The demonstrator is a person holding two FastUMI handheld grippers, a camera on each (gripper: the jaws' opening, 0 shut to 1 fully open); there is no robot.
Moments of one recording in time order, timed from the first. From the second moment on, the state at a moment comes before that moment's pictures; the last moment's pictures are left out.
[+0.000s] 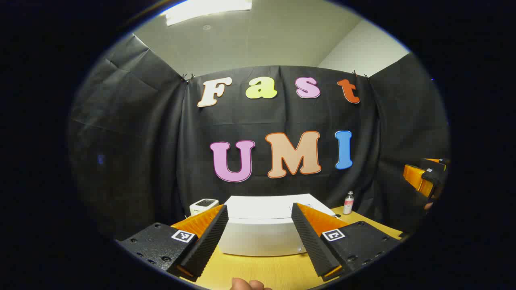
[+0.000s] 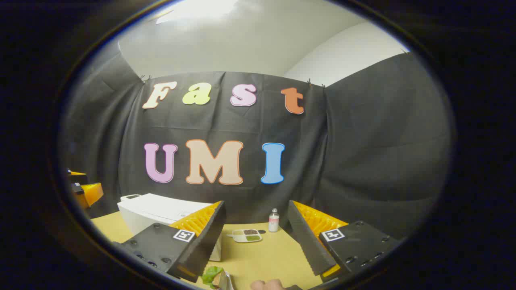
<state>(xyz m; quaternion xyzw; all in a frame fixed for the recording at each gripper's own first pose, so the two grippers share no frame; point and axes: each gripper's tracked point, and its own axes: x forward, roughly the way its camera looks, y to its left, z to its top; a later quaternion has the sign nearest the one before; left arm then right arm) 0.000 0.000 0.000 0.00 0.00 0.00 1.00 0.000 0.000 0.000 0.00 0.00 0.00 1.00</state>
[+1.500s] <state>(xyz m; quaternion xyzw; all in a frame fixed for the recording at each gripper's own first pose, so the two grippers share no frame) -0.010 -0.010 -0.006 0.01 0.01 0.00 1.00 -0.013 0.012 -0.004 -0.02 0.01 0.03 1.00</state>
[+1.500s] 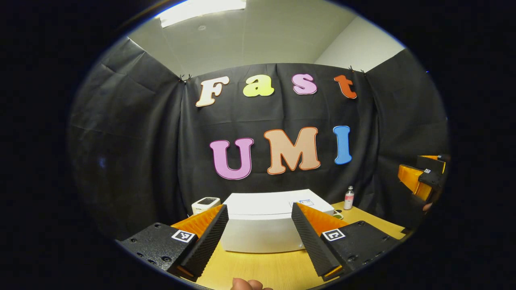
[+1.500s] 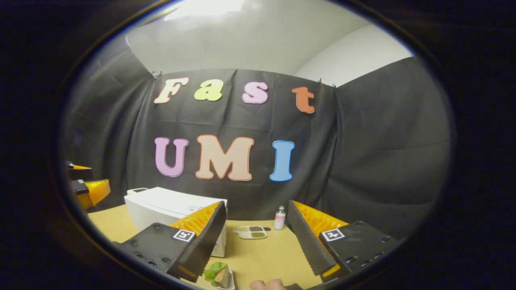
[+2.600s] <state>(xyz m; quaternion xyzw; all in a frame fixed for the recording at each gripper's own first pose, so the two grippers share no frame) 0.114 -0.124 -0.239 -0.03 0.16 -0.09 0.98 -0.066 -0.108 0.001 -0.09 0.05 -0.09 0.99</state>
